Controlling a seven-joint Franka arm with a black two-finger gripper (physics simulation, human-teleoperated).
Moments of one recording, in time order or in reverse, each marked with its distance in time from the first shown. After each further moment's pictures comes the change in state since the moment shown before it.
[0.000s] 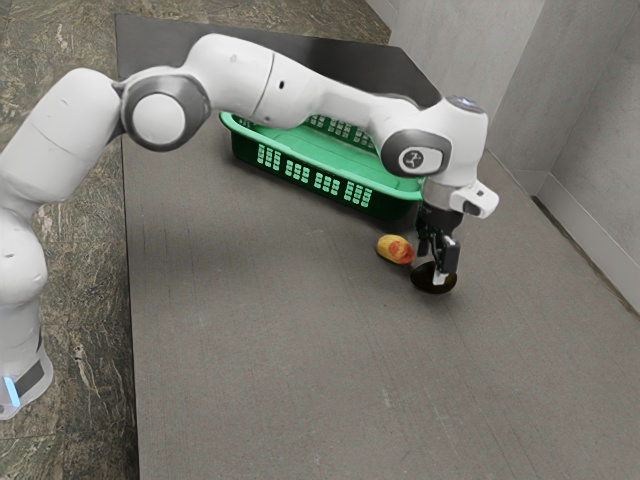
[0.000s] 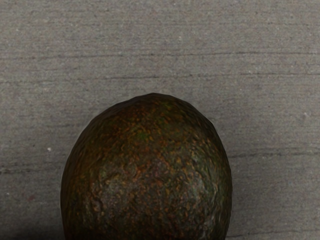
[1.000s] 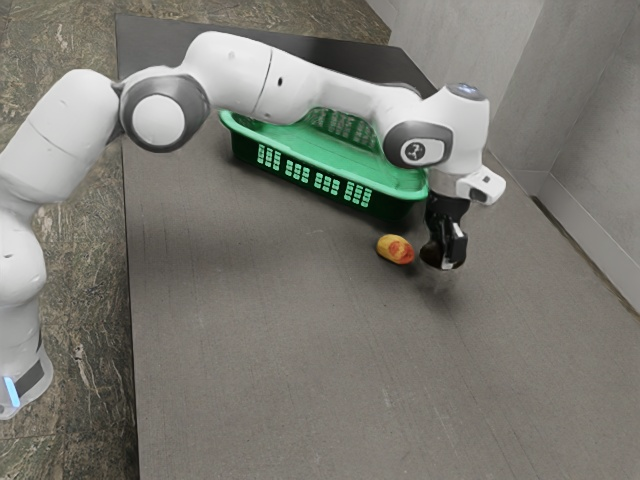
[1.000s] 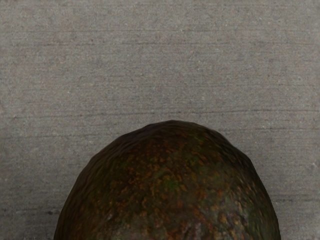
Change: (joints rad) arm -0.016 -0.001 0.021 0.037 0.033 0.040 -0.014
